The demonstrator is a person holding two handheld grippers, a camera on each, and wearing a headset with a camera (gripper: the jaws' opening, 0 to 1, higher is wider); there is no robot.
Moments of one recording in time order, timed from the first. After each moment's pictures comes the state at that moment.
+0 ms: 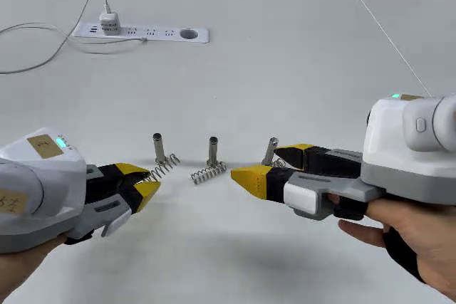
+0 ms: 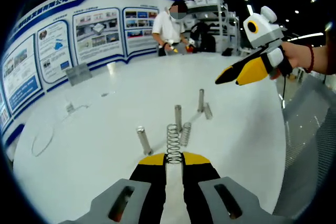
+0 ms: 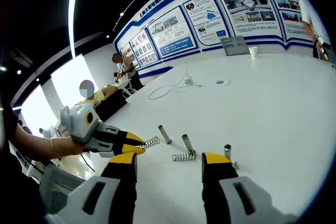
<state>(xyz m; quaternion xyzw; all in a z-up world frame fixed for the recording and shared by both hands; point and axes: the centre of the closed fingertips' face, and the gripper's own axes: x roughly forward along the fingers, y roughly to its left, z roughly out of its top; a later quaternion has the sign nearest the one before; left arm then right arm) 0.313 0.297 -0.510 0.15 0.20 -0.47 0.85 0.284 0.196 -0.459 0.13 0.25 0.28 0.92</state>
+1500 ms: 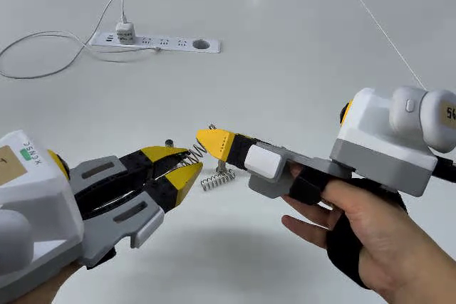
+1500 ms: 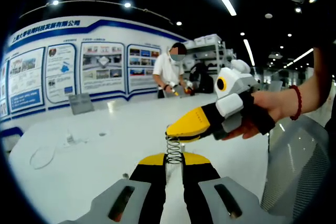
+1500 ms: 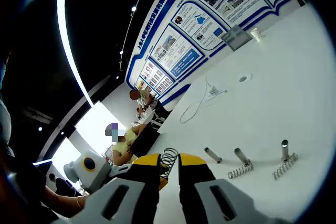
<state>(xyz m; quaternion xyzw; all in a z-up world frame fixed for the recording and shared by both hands) 0.282 0.268 -0.424 0.05 0.07 -0.49 0.87 0.299 0.252 -0.414 0.33 0.20 0.32 0.87</state>
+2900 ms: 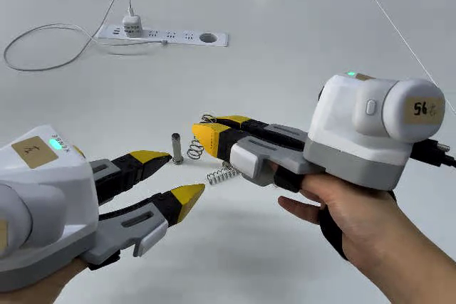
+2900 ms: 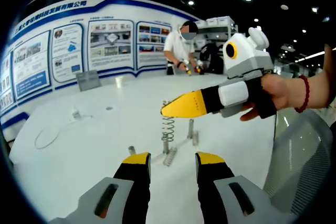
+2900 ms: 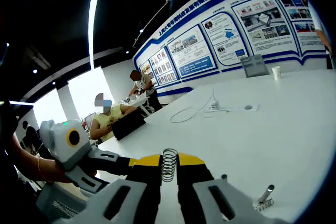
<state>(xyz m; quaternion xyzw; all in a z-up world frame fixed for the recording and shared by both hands) 0.285 0.287 -0.462 0.07 0.17 -0.44 0.88 0.320 0.267 -0.422 0.12 0.15 0.34 0.92</state>
